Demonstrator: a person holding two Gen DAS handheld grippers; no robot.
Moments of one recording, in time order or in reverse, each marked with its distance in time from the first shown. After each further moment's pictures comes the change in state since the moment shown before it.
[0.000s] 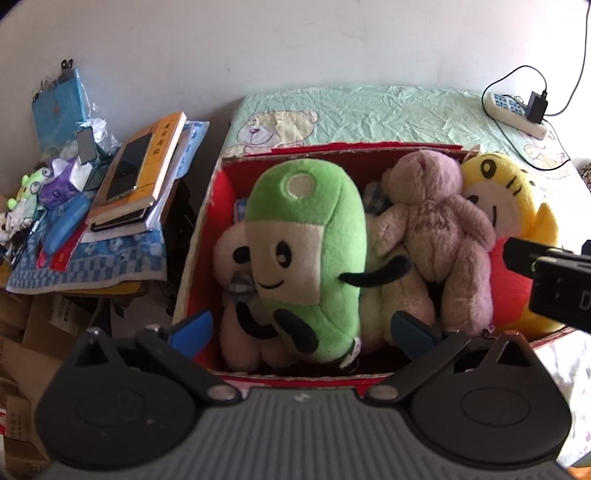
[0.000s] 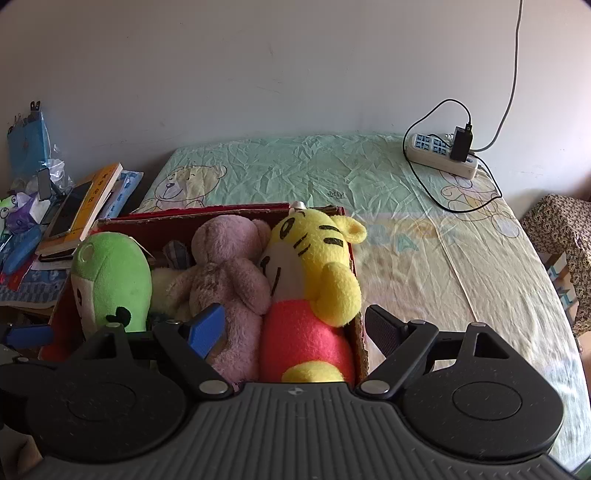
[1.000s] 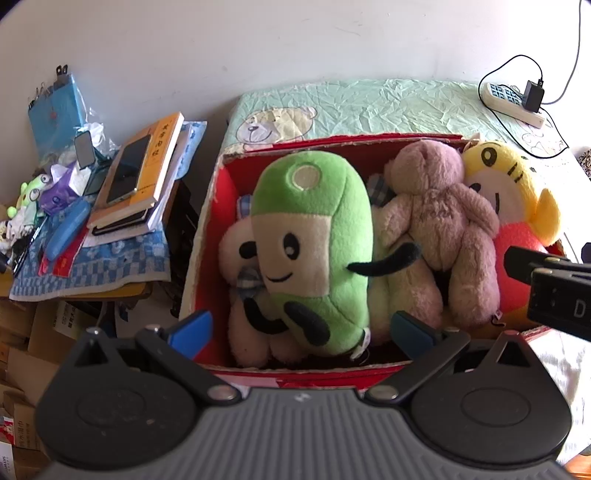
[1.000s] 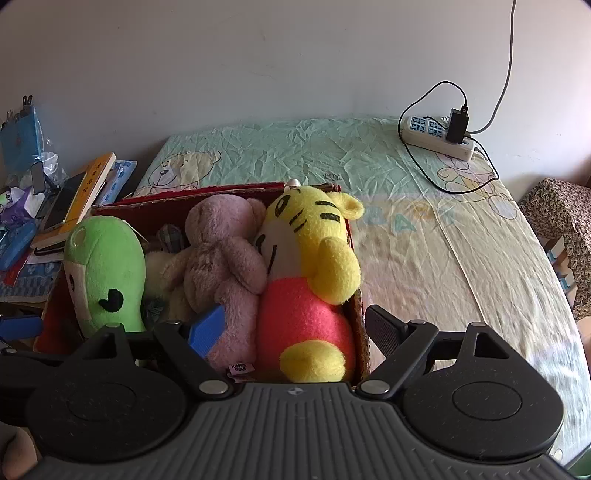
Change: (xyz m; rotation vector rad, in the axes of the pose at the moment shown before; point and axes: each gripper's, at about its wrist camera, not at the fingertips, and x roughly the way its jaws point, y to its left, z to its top) left arm -0.003 0.003 -0.003 0.036 0.003 -0.005; right arm 0.002 0.003 -0.007 -0.005 0.036 -0.012
